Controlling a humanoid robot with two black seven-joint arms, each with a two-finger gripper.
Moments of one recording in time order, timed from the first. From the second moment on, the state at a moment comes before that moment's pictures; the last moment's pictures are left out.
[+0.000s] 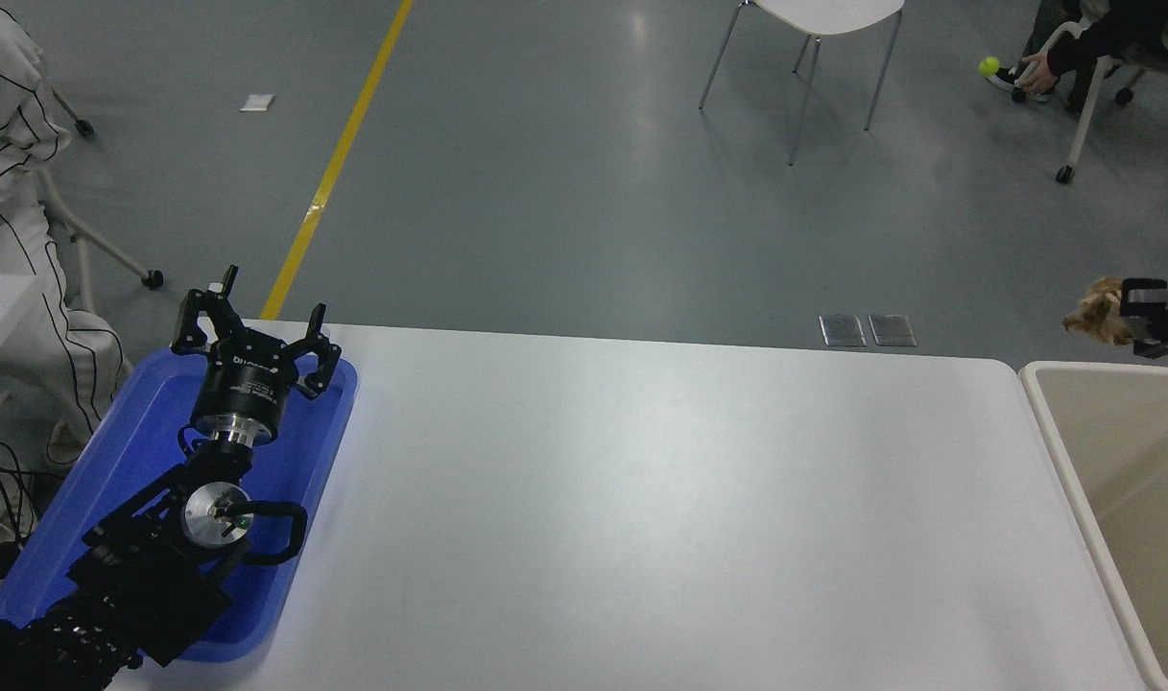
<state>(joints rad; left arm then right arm) -0.62 0.18 -0.87 -0.41 -0.09 -0.57 -0.51 2.46 -0.70 -1.58 1.59 -0.30 0.40 -0.15</state>
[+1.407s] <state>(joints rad) -0.61 0.18 -0.87 -0.41 -0.09 -0.57 -0.51 1.39 -0.95 -1.06 0.94 -0.31 0.07 -0.15</state>
